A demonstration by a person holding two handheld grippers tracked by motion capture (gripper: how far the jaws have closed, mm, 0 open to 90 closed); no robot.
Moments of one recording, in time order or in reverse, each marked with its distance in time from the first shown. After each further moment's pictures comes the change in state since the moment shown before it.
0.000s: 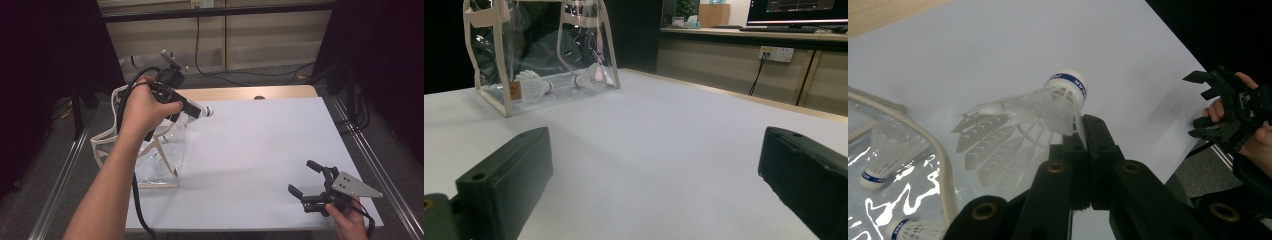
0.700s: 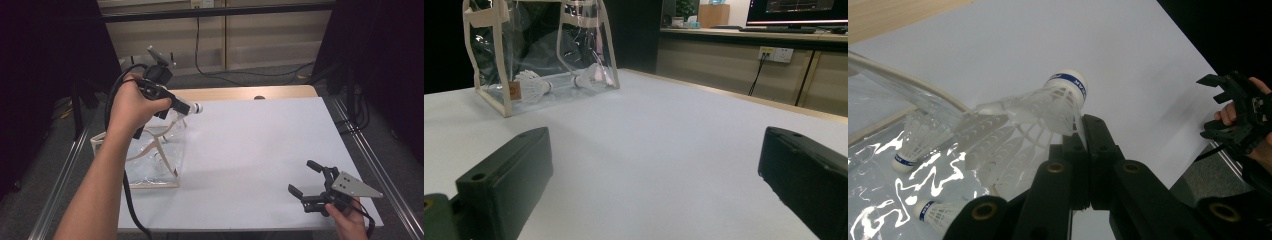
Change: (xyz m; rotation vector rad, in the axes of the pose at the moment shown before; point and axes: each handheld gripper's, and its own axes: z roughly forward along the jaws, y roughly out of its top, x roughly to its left) left arm 0.014 -0.004 -0.019 -0.016 0.036 -0.036; right arm 0.000 0.000 0.000 0.001 -0.001 -0.001
